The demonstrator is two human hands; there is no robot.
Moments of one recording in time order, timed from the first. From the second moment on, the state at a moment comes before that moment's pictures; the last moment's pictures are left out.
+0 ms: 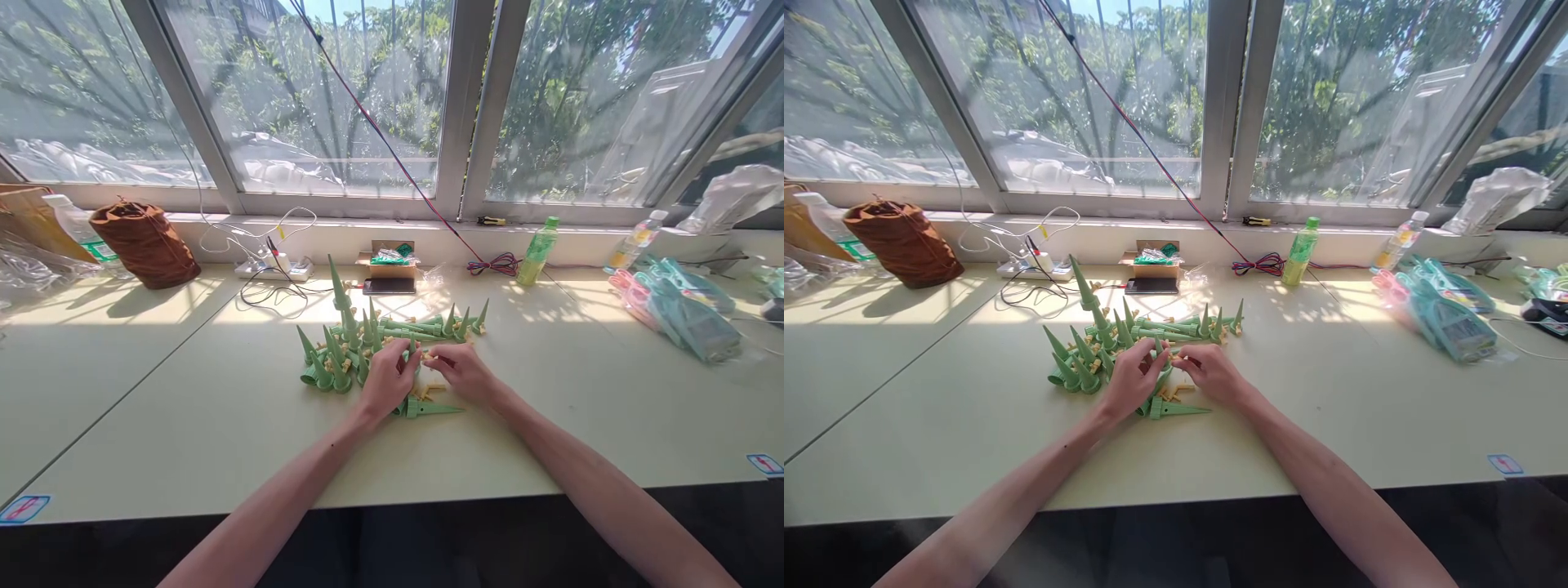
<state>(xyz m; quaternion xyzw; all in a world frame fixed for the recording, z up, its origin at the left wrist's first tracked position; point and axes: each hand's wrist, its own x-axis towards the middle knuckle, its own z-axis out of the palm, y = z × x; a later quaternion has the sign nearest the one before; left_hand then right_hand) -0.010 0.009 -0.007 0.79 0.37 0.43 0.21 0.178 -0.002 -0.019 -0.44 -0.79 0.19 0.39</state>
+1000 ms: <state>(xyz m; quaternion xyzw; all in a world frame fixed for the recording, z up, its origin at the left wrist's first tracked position) -0.011 0.009 -0.008 0.80 0.37 0.43 0.20 0.180 0.000 -0.022 -0.42 -0.79 0.20 0.40</state>
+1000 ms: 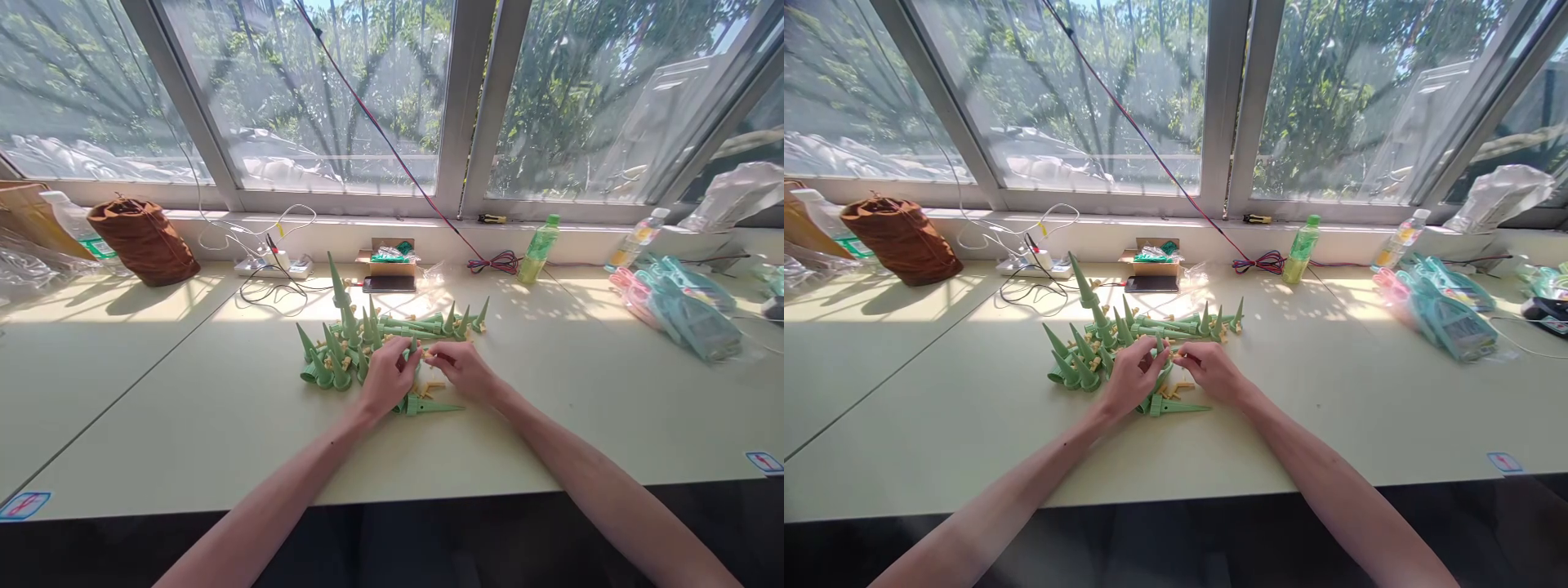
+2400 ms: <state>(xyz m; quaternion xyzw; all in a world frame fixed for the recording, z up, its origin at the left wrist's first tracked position) -0.013 0.005 -0.003 0.82 0.32 0.42 0.24 0.182 -0.003 -0.016 -0.42 -0.79 0.18 0.40</state>
